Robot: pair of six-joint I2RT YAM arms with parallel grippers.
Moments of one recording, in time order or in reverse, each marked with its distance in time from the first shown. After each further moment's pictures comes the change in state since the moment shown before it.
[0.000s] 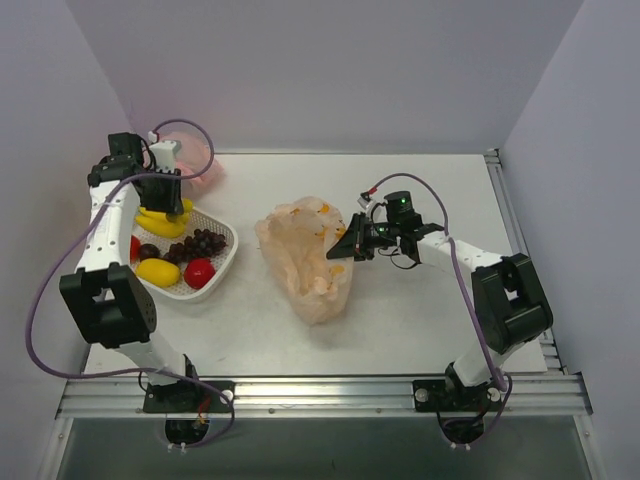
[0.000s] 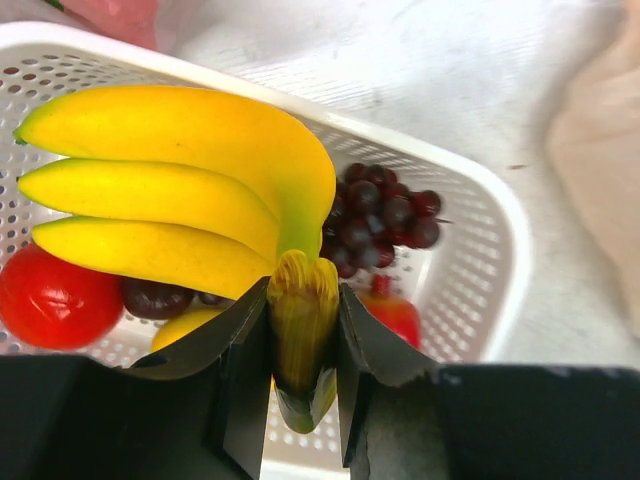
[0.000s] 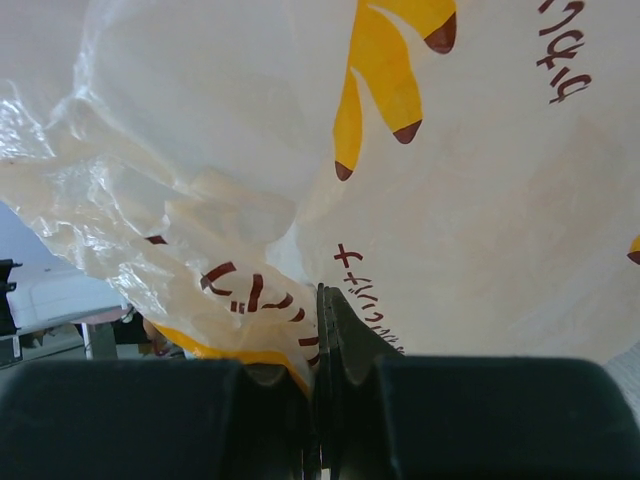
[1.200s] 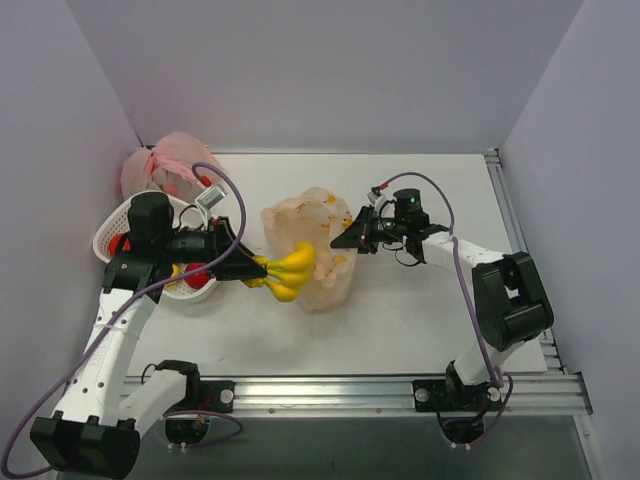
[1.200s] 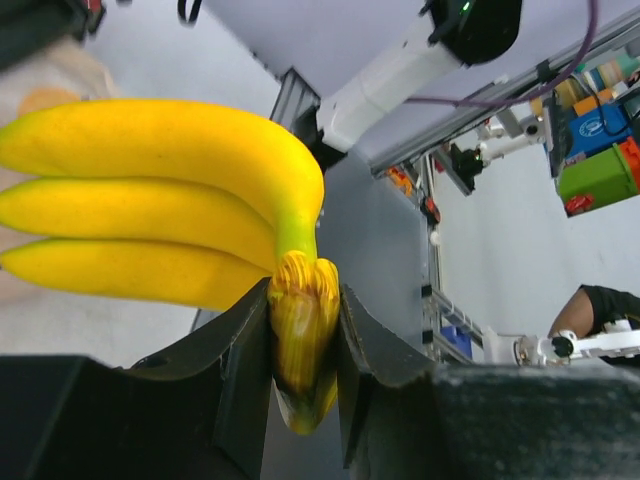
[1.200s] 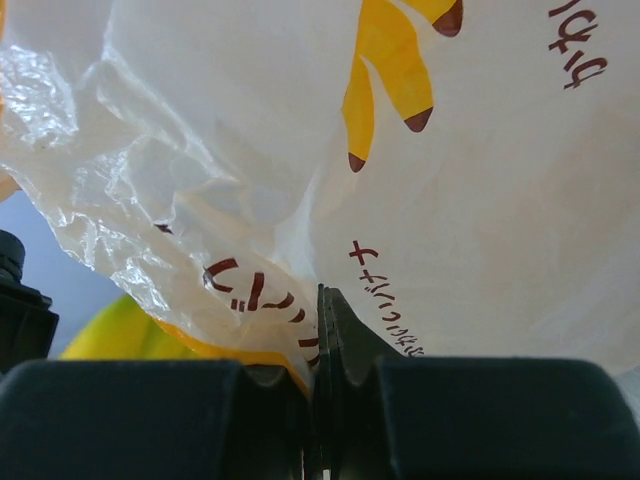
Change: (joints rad) left arm -0.315 -0.761 -0.539 0.255 1.110 -0.599; right arm -0.051 0.005 -0.031 0.160 0.003 0.156
